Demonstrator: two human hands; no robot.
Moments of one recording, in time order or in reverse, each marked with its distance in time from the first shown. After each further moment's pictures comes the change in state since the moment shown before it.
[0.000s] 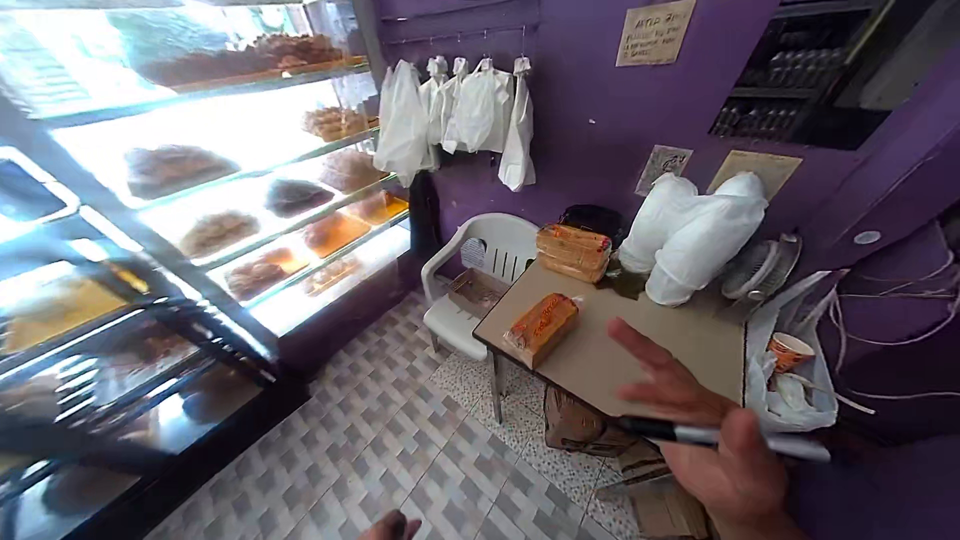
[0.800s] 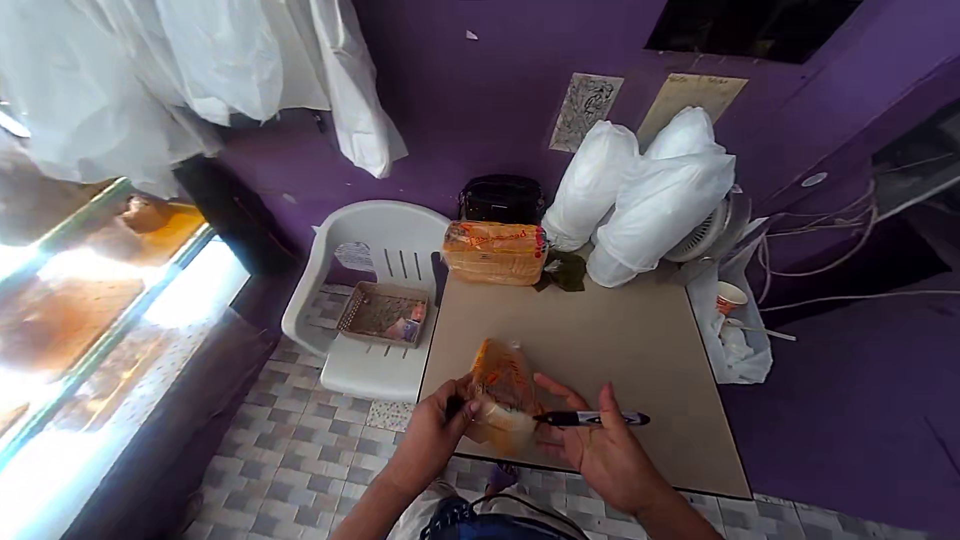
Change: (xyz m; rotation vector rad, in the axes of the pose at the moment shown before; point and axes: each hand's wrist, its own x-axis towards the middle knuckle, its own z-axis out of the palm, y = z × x) left_hand 0.325 0.333 -0.112 -0.329 -0.438 0.675; right_hand 0.082 0.221 -0.048 0.381 0.605 0.997
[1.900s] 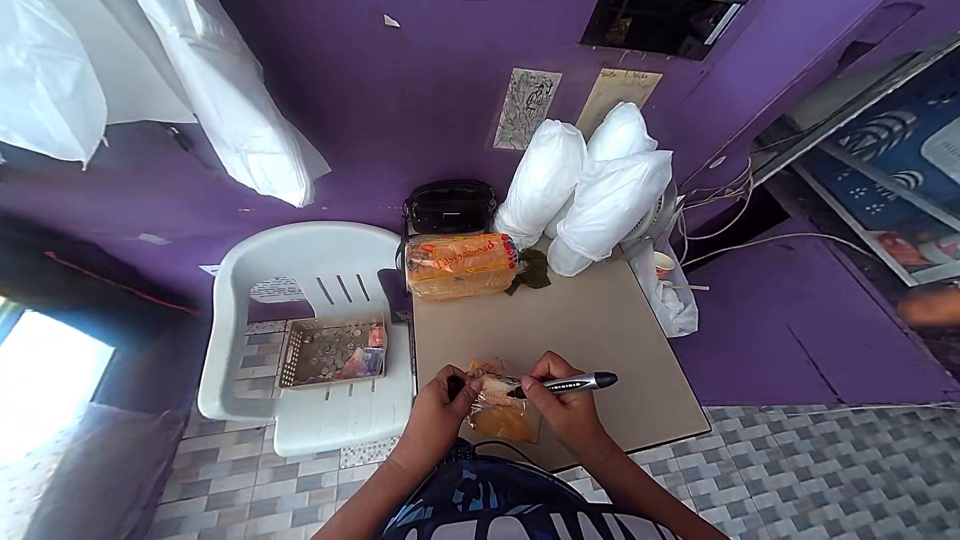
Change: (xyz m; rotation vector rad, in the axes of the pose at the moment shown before) left_hand 0.102 0.005 -0.057 -0.156 -0.285 -0.150; right_hand 0.094 -0.017 0.069 -0.480 0.486 -0.702
